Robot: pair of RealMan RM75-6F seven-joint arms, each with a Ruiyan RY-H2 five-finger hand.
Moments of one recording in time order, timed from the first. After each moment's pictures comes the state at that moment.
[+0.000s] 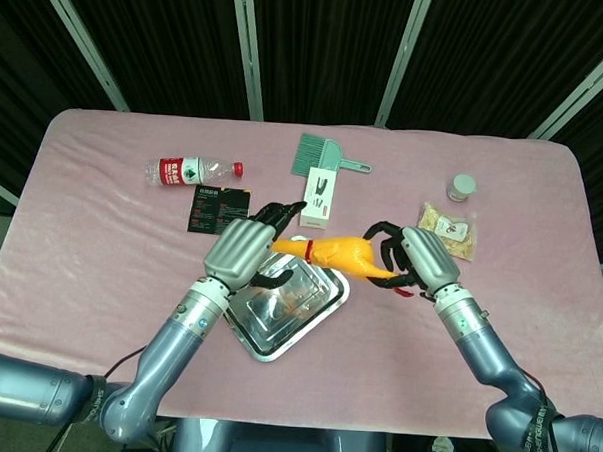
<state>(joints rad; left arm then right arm) -1.04 -1.42 -0.36 -2.09 0.62 1.28 0.58 0.67 -1.16 0.29 -1.83 -1.11 0.94 0.20</state>
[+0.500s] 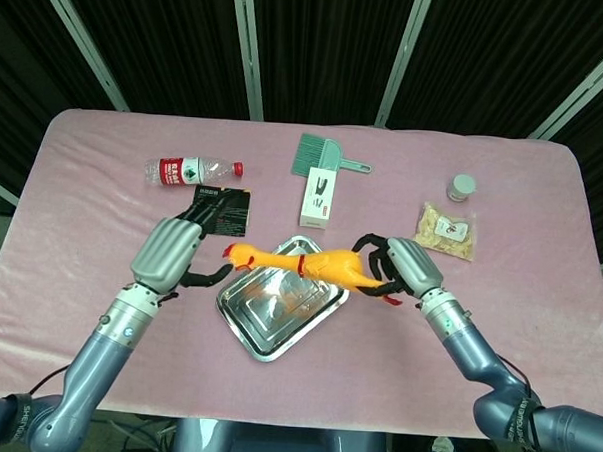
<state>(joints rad) -0.79 -1.21 -0.21 -2.17 0.95 1.31 0.36 0.69 -1.27 0.25 -1.70 -1.16 0.86 0.25</state>
